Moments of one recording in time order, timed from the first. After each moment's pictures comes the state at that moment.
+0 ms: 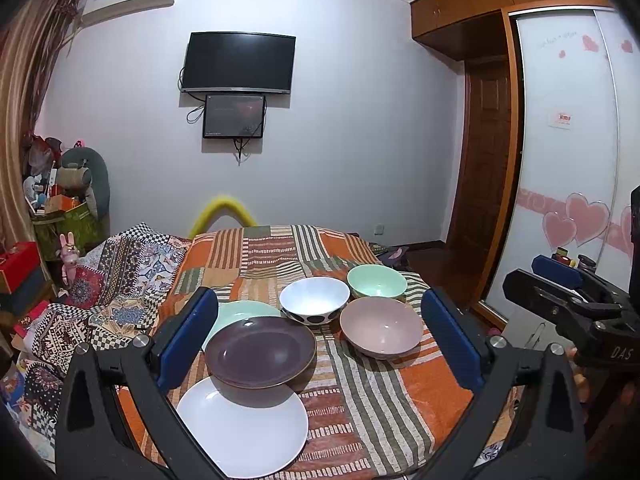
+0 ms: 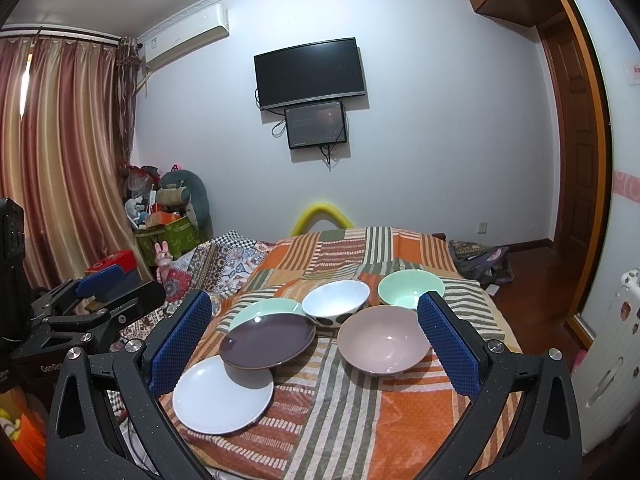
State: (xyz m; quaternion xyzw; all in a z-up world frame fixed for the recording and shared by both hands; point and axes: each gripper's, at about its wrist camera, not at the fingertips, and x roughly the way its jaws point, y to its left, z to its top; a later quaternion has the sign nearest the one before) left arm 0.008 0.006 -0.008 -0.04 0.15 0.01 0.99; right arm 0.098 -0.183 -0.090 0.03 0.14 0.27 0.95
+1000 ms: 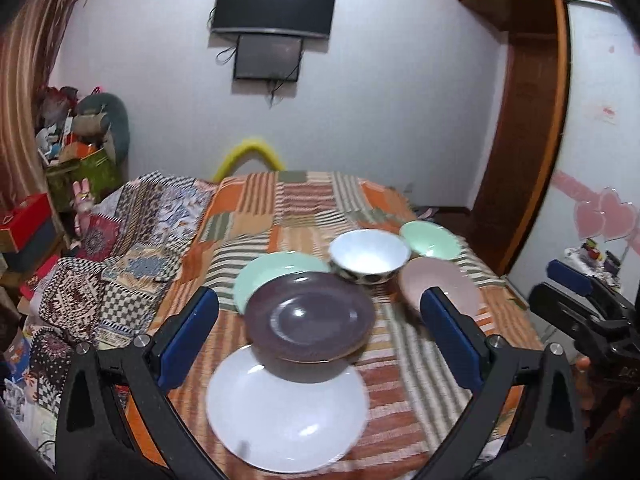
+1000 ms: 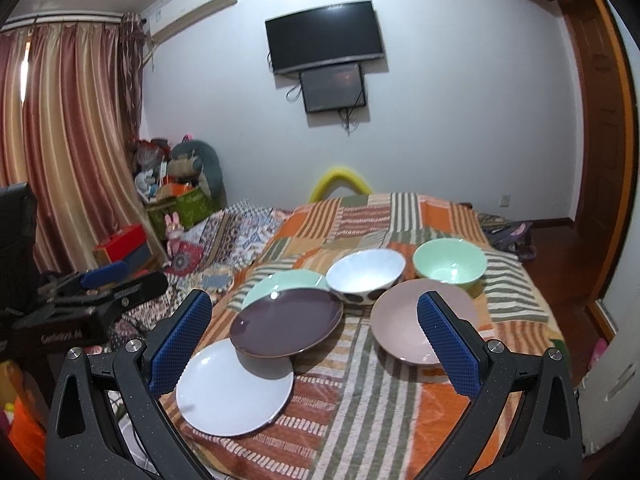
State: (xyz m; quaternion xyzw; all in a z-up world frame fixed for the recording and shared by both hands) left arm 0.062 0.089 -0.052 -0.08 0.25 0.06 0.96; right arm 0.144 -0.128 -0.124 0.02 0.20 0.31 0.93
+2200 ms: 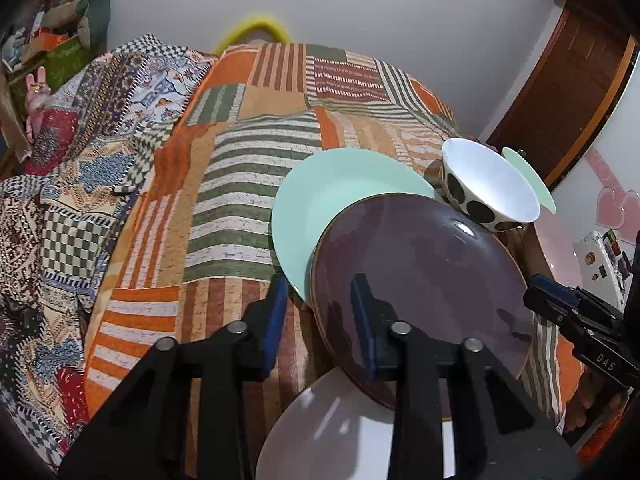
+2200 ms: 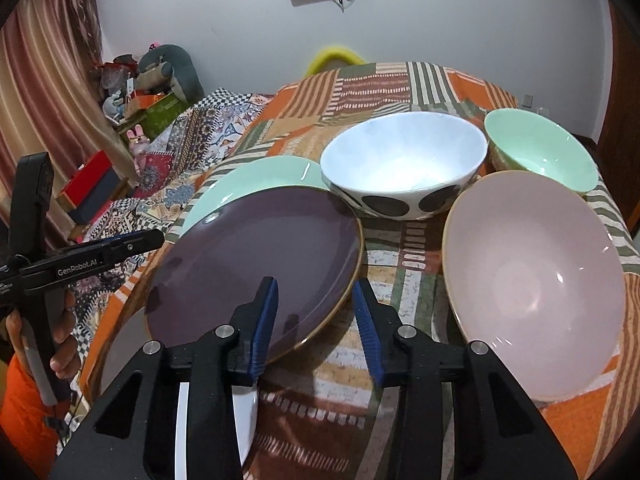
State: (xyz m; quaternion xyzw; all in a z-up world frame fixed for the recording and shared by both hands) left arm 0.216 0.220 -0.210 -0.16 0.43 0.01 0.89; right arm 0.272 -0.042 -0.236 0.00 0.39 0.30 0.87
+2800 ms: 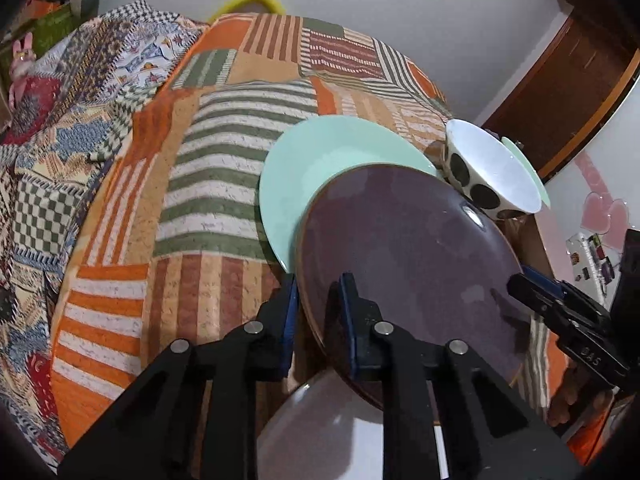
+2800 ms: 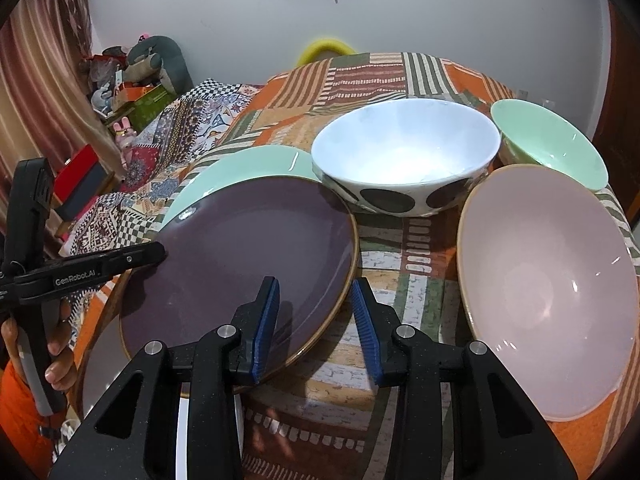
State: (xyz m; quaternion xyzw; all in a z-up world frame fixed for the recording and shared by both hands) left arm 0.223 0.226 -0.234 -0.20 0.45 -0.01 0.87; right arm 0.284 -0.032 -0.242 -0.02 0.41 0.28 0.87
